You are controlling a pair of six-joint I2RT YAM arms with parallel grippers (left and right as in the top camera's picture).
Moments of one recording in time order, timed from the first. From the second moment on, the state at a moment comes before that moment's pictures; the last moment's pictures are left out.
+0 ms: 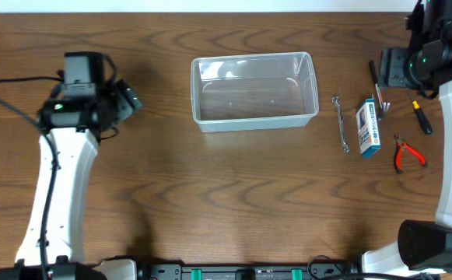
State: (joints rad) left arm 0.06 1.43 1.28 -0.90 -0.11 -0.50; right arm -0.06 1.69 1.96 -1.39 0.16 0.04
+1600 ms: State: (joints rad) left arm 0.10 1.43 1.28 -0.89 -0.12 -0.43; right arm -0.19 1.85 1.45 -1.08 0.02 -0.14
